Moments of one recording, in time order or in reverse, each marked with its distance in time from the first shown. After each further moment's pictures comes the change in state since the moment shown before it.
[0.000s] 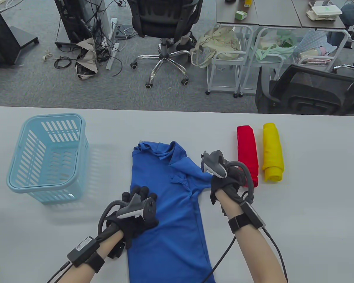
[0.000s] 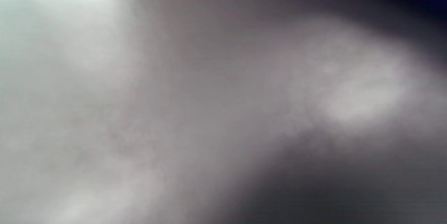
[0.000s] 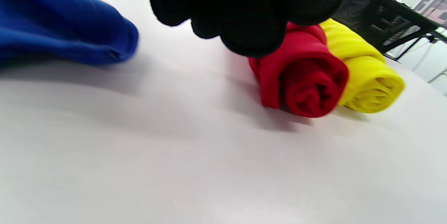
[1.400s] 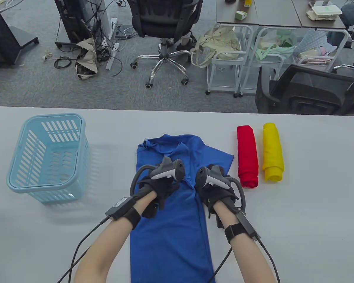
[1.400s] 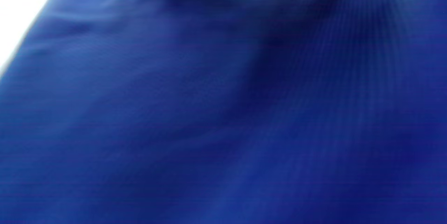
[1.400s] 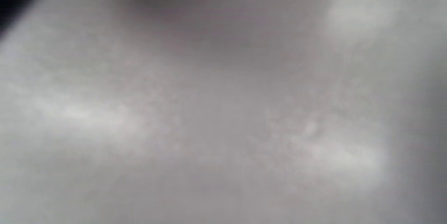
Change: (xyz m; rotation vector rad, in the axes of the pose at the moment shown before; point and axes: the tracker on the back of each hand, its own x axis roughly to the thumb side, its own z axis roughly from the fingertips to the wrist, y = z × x) left_hand 0.051 0.122 -0.087 0.030 0.094 0.059; right_hand 0.026 0.078 -0.016 0.339 -0.367 -0.189
